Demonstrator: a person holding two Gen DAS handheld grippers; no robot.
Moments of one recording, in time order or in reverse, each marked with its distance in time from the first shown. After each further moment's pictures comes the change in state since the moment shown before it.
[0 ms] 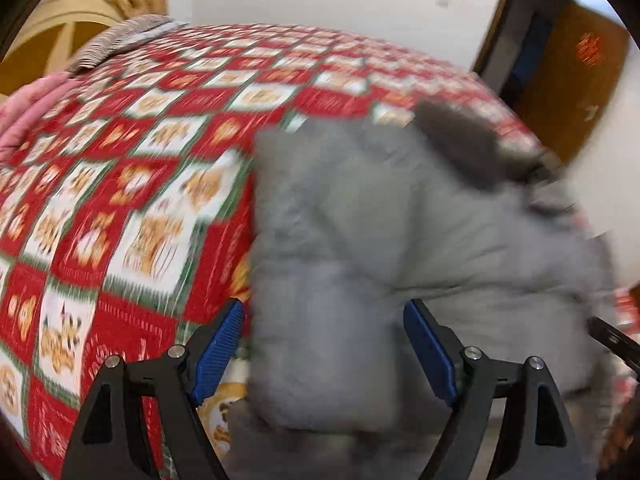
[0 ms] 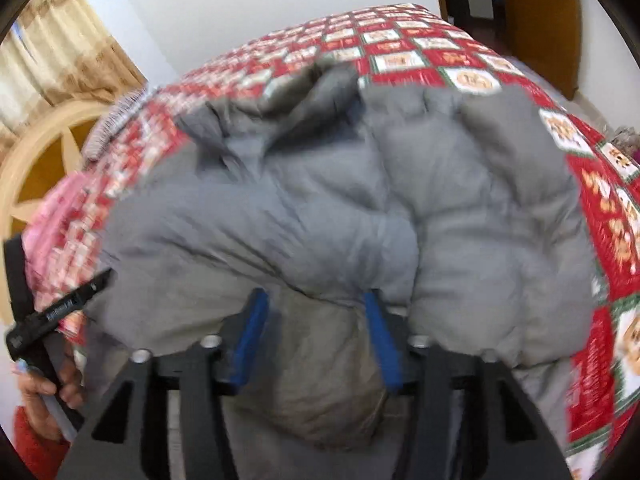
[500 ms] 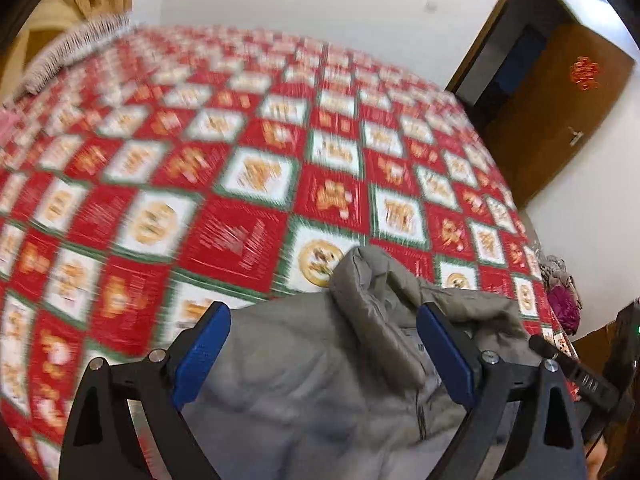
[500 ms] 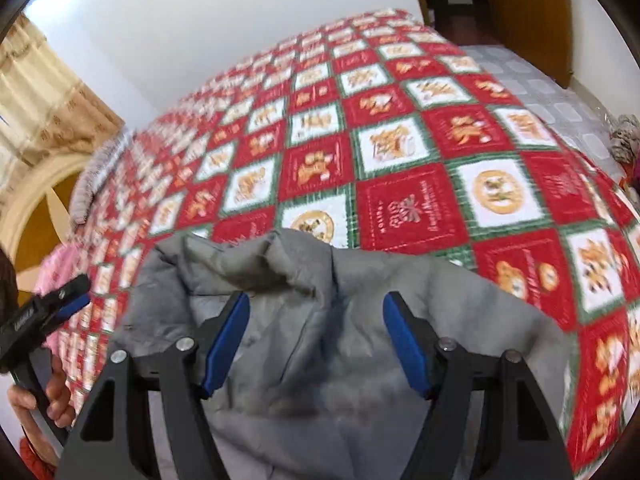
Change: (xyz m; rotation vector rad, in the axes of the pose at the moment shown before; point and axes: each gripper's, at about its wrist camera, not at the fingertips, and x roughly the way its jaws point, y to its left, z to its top) left arm 0.093 -0.066 0.181 -0.043 0.104 -0.101; right arm 0.070 -0.028 0.166 0.088 0.027 -0.020
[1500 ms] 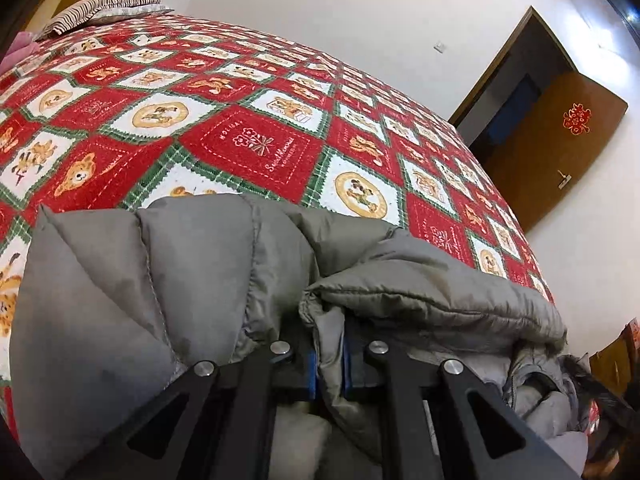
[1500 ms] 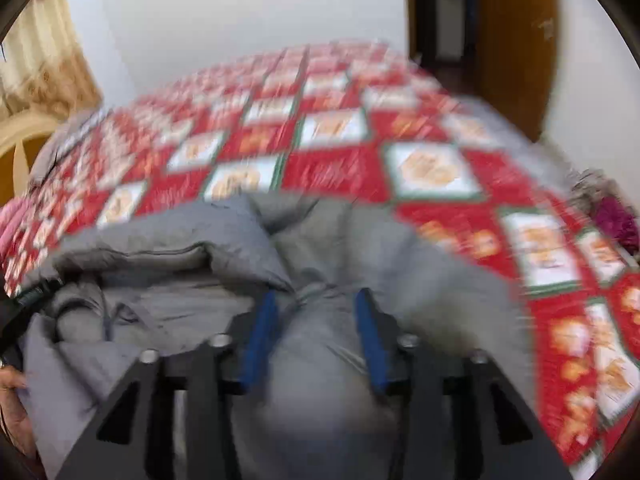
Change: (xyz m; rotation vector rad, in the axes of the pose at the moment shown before) left arm 0.036 0.051 -0.091 -0.110 -0.200 -0.098; right arm -0.034 -0.035 -0.075 -0.120 -0.222 -0.228
